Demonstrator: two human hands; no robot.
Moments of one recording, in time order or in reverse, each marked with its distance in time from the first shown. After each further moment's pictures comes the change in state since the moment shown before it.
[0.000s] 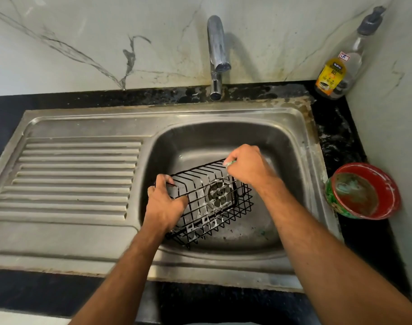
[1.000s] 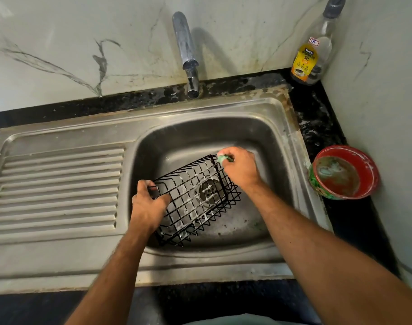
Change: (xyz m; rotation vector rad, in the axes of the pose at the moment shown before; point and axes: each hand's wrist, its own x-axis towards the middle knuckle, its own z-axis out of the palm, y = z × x) left_hand 0.015 -0.012 0.003 -0.034 0.049 -0.022; right_hand -0.004 0.040 0.030 0.256 0.292 -0.006
